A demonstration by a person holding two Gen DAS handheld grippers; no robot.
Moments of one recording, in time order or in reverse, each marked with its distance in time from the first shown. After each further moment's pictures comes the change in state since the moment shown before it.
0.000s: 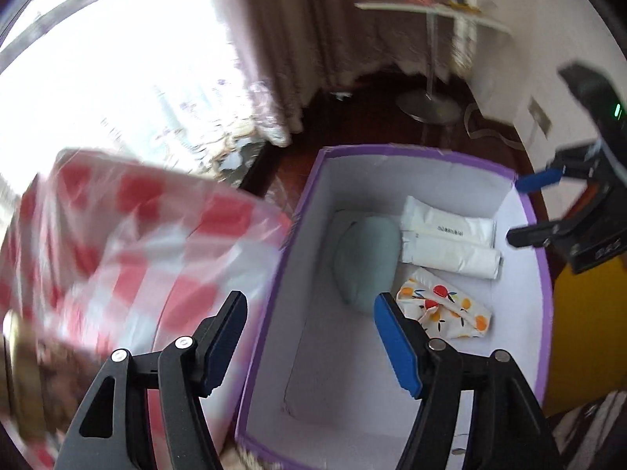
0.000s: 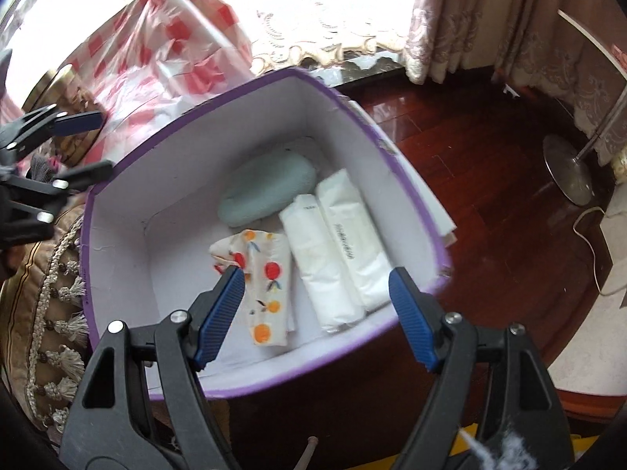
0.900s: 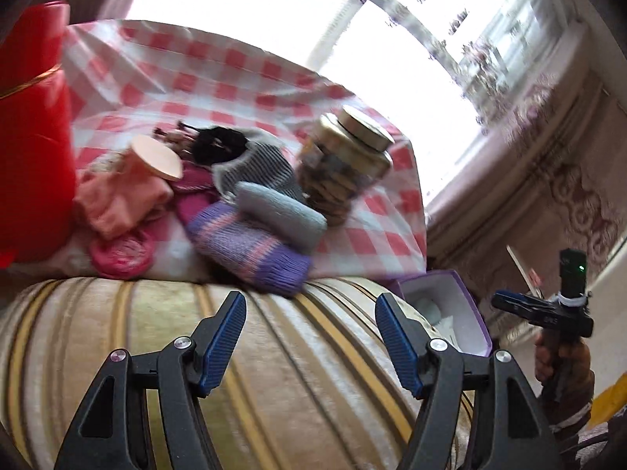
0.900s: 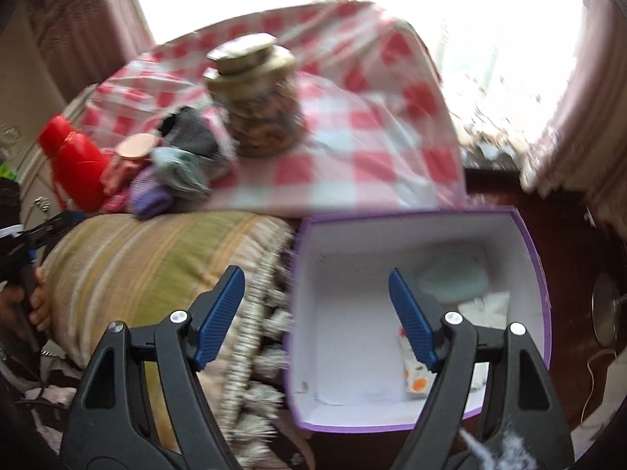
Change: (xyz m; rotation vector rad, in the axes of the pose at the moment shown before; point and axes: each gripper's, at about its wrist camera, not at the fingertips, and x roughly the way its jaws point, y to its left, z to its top) left arm -0.233 0.105 -0.336 -1.109 -0.376 0.091; right arm -0.071 0.205 0.014 -0.411 -0.104 0.213
